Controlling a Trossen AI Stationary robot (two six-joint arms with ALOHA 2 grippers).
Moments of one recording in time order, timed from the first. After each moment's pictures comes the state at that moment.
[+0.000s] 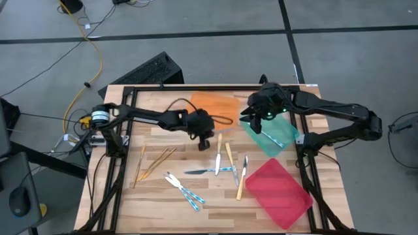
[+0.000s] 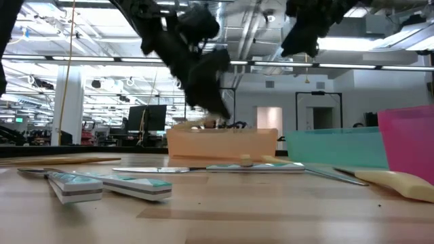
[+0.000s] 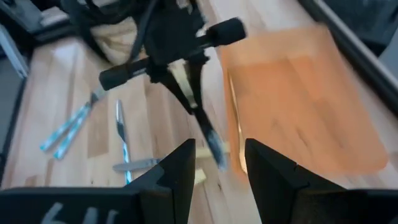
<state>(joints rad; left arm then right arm) 0.18 1.75 1.13 -0.17 0.07 -0.05 -0.32 1.14 1.07 -0.59 -0.18 0.11</state>
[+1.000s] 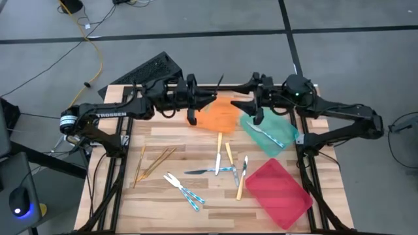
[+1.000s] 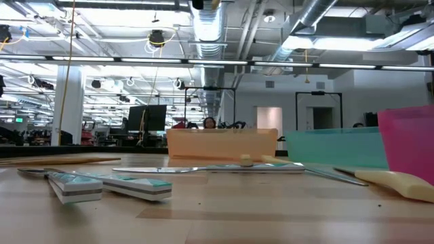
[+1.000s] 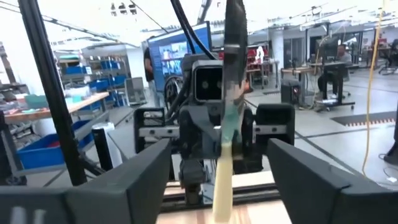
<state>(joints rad) 0.23 1.39 1.15 0.45 0.17 -0.13 -0.22 1.13 1.12 0.18 -0.18 0.13</state>
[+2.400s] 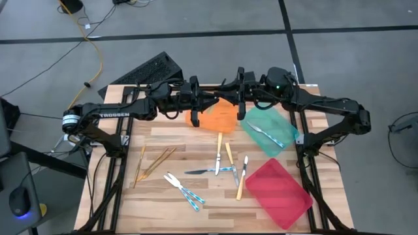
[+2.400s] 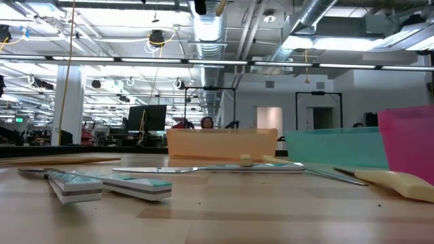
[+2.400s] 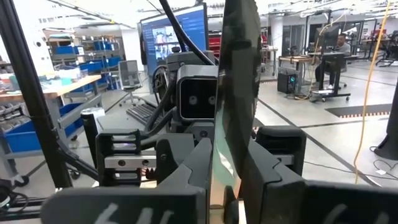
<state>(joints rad) 0.22 1.43 1.15 0.44 0.16 -0.13 -0.23 1.33 1.32 0.10 -0.19 0.08</state>
